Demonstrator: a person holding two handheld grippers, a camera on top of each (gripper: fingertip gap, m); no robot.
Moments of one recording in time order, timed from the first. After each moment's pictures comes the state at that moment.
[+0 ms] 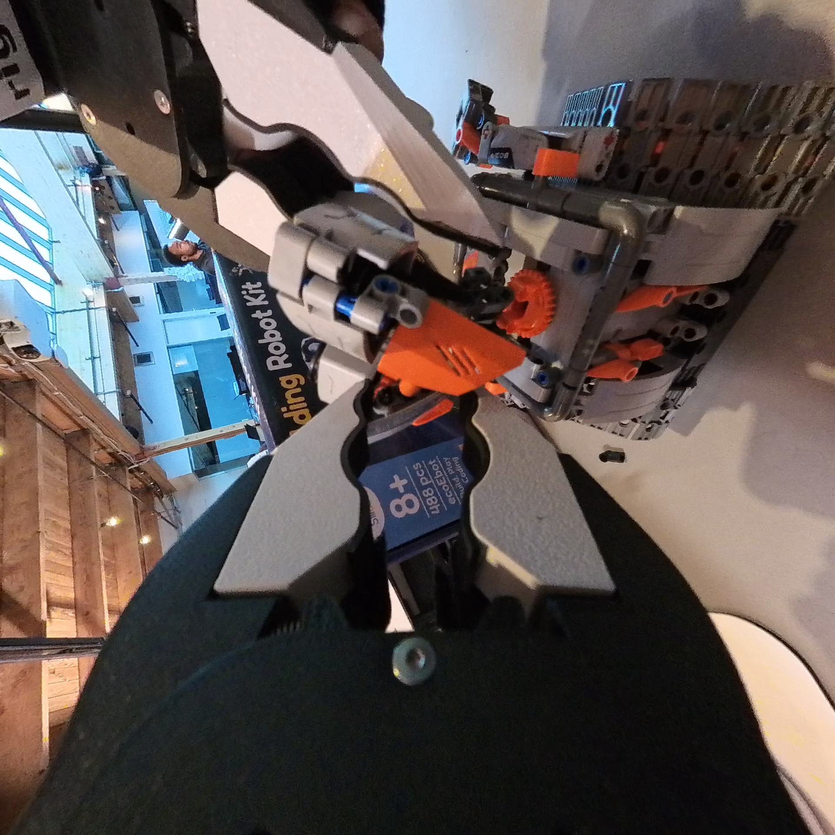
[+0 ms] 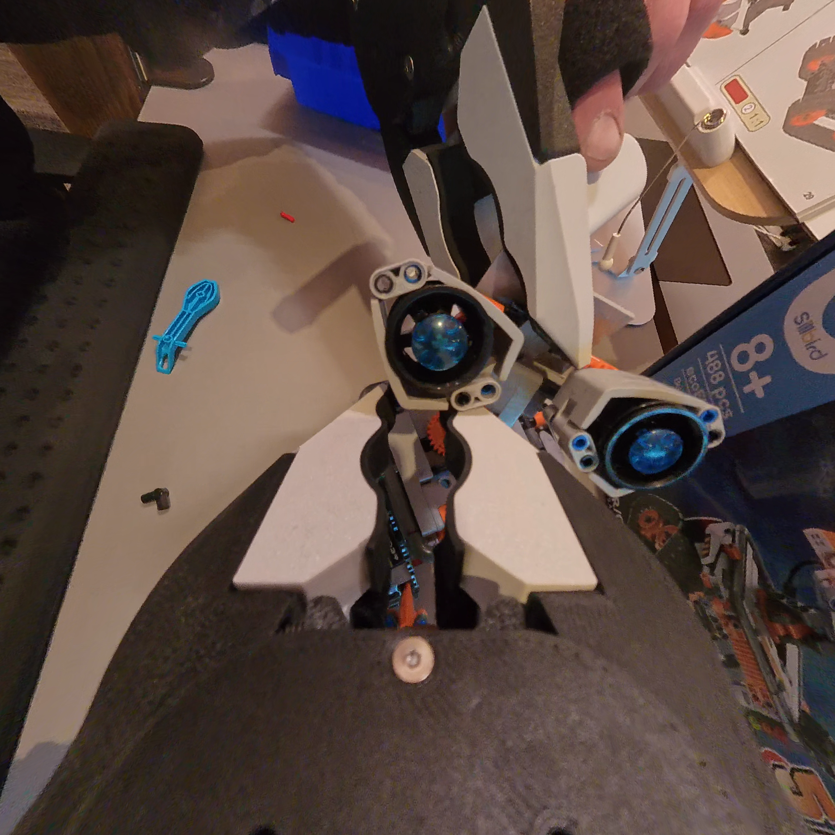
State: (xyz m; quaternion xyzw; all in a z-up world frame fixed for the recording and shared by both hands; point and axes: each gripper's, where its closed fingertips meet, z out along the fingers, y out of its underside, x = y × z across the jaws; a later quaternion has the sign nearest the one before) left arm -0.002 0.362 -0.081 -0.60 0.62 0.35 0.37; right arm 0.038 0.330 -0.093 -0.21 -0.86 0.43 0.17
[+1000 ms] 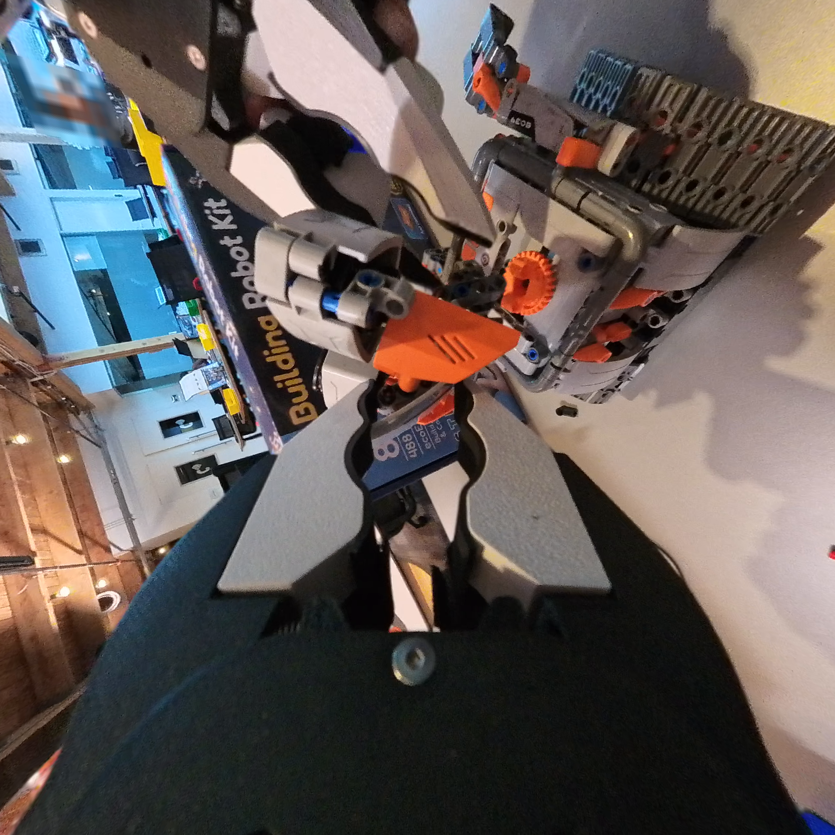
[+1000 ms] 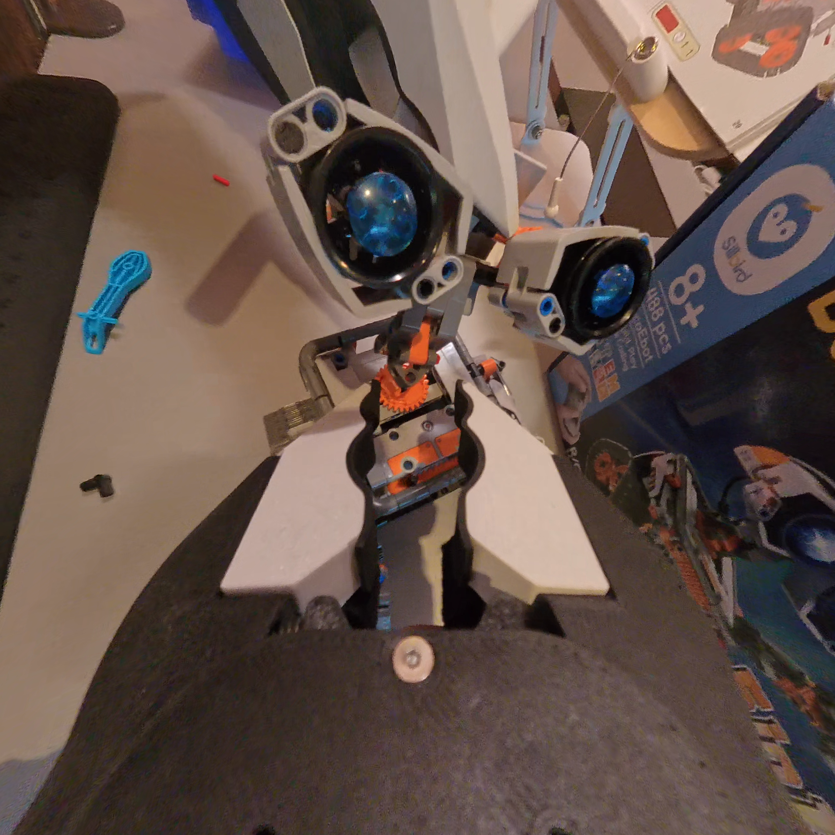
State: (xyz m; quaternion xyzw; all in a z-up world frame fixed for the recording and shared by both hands) left arm -0.006 0.348 -0.067 -0.69 0.56 0.35 0.29; right arm 0.025 0.362 -0.103 -0.24 -0.86 0.40 0.20
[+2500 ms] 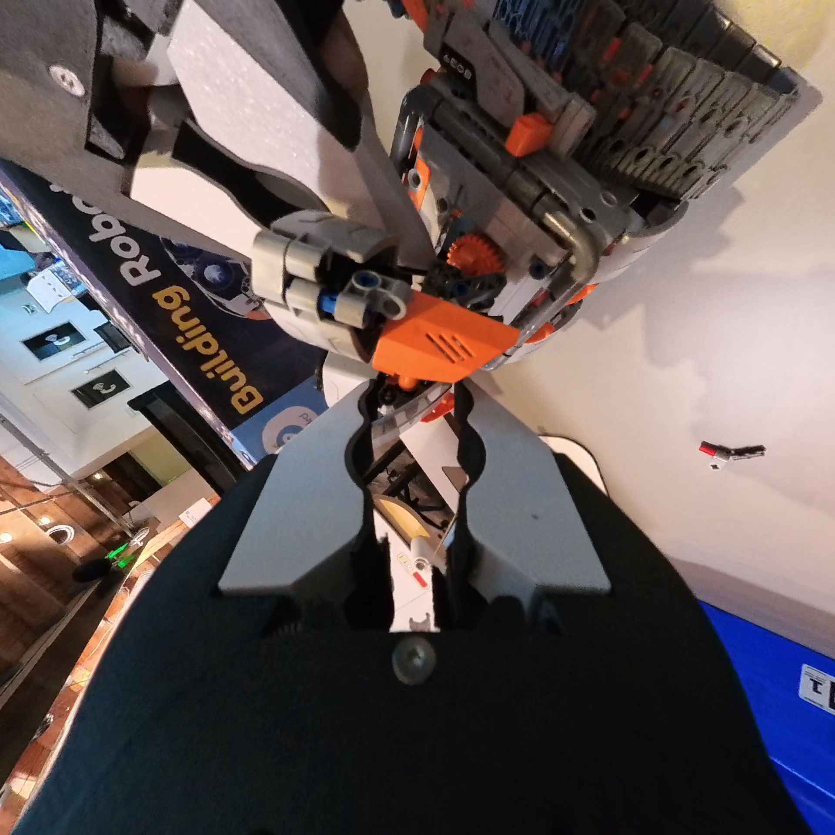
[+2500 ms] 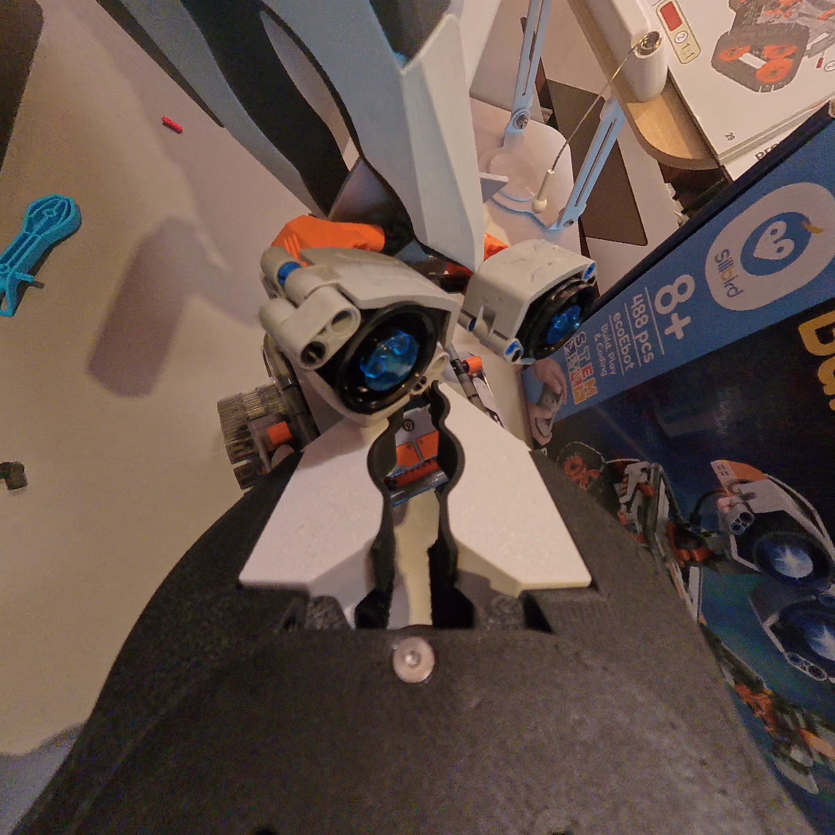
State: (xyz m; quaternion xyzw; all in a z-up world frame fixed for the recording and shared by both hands) left arm -0.001 0.341 -0.085 -0.76 0.53 0.37 0.09; right arm 0.015 0.364 -0.116 -0.22 -0.87 0.37 0.24
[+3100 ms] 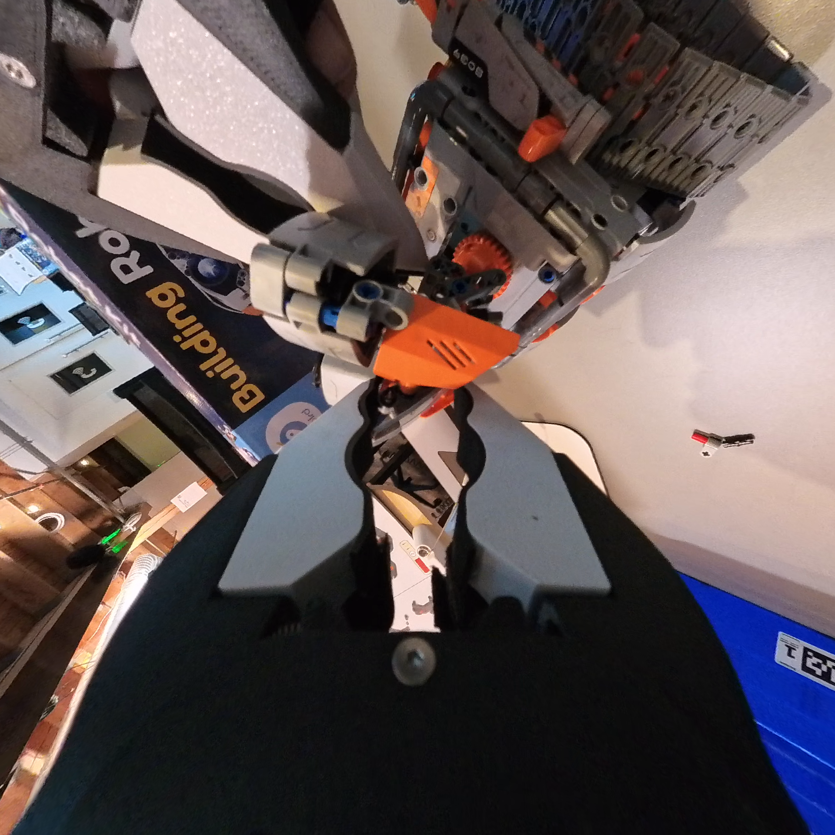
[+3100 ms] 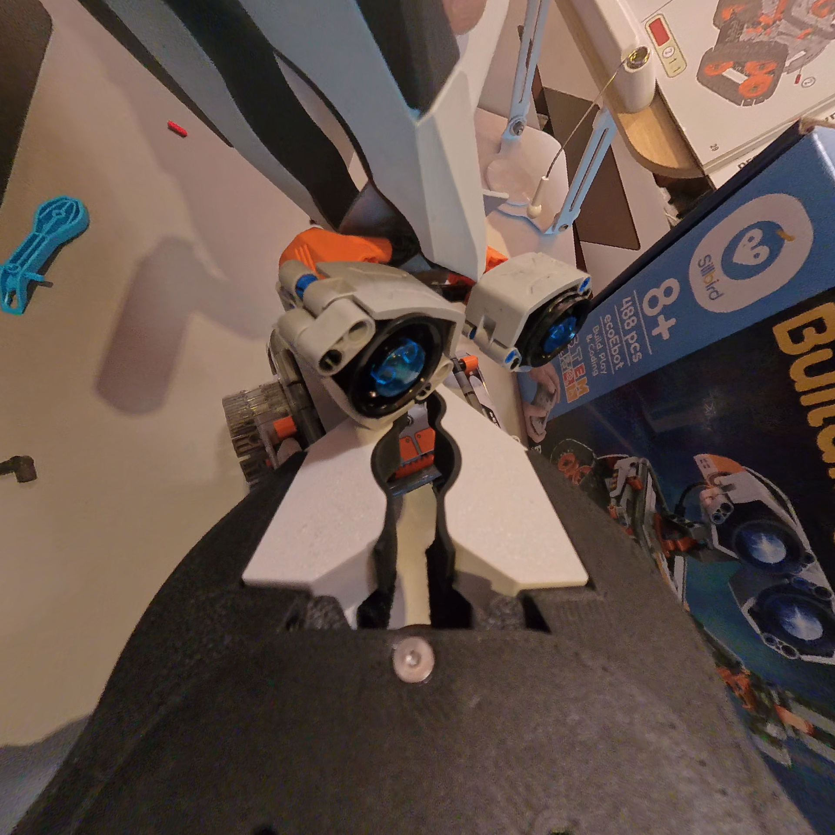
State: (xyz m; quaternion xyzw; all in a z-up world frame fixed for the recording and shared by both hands) left arm 0.001 0.343 -0.083 -0.77 0.52 0.37 0.06; right arm 0.019 0.367 -0.109 -0.21 -0.87 0.37 0.25
